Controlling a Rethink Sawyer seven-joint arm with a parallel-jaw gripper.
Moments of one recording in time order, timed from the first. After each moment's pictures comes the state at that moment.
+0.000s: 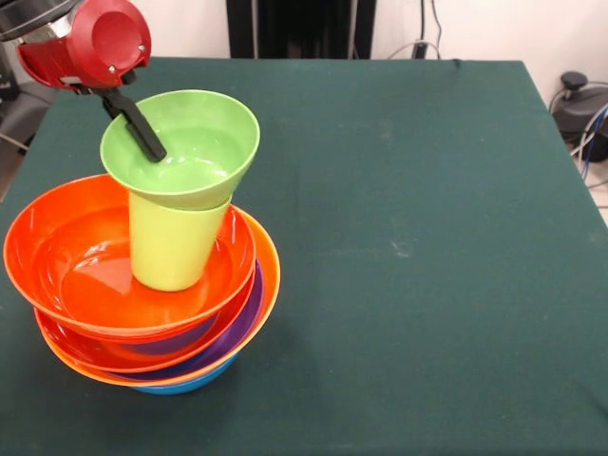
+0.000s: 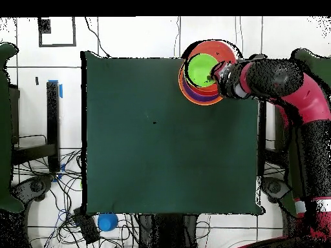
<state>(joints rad) -0.88 -0.48 0.72 1.23 -0.20 1.01 2.09</state>
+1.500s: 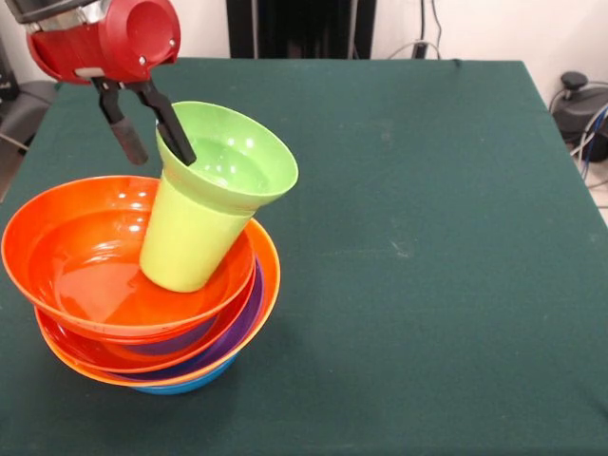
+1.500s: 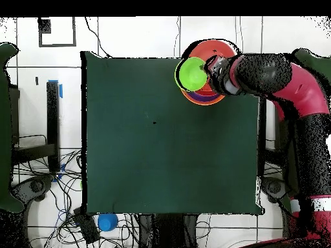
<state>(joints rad) -0.83 -0.53 0.72 1.23 -0.26 0.96 2.09</state>
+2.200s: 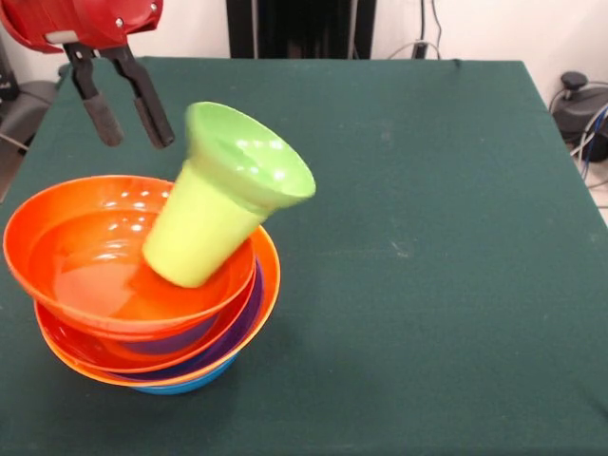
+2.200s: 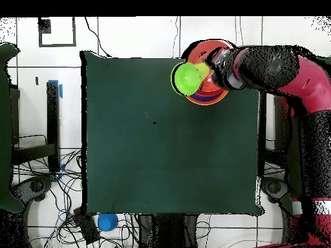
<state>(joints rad) -0.81 -0.57 0.70 1.19 -0.26 0.97 2.09</state>
